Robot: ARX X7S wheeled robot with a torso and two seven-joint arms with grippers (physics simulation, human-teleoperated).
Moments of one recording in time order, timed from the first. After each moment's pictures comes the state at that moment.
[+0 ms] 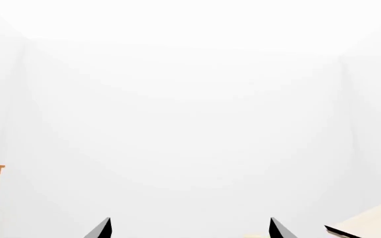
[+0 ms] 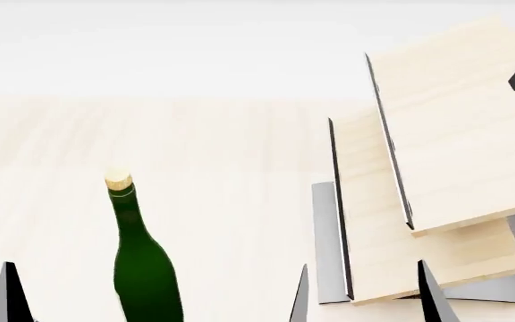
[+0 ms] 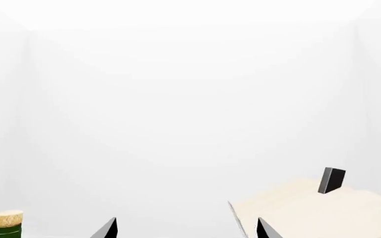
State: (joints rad) left arm 0.19 -0.35 0.25 0.57 -0.11 0.29 -0.39; right arm -0.16 0.36 -0.27 -0.63 0.13 -0.12 0.36
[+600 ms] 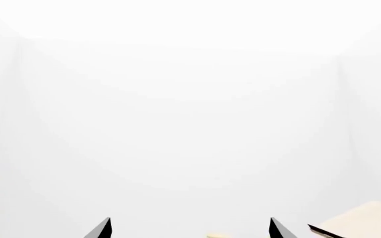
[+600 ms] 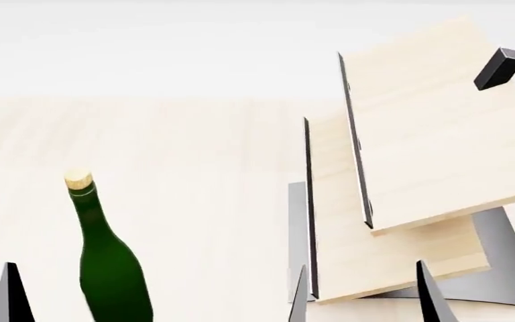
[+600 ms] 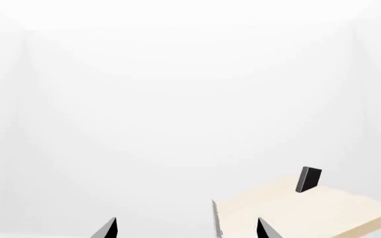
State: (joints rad) left arm 0.19 -0.35 0.26 0.57 -0.11 0.29 -0.40; right arm -0.15 0.37 -0.28 -0.63 0.13 -0.12 0.37
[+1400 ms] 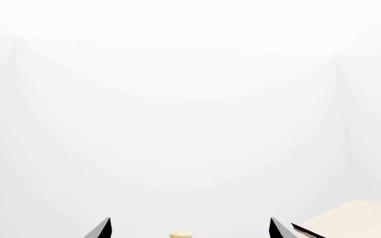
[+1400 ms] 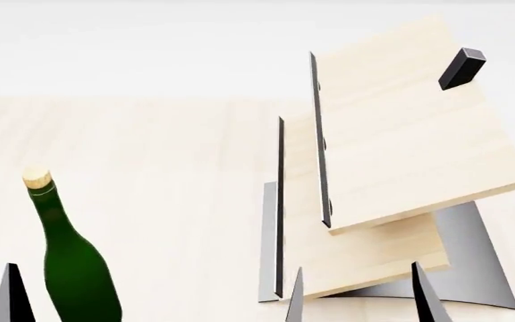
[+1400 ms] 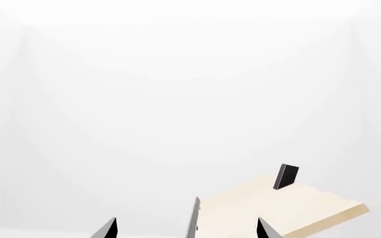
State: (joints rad) left arm 0.19 -0.36 0.27 0.57 -0.11 0.29 -0.41; right arm -0.15 0.38 -0.29 -0.62 0.12 -0.12 0.38
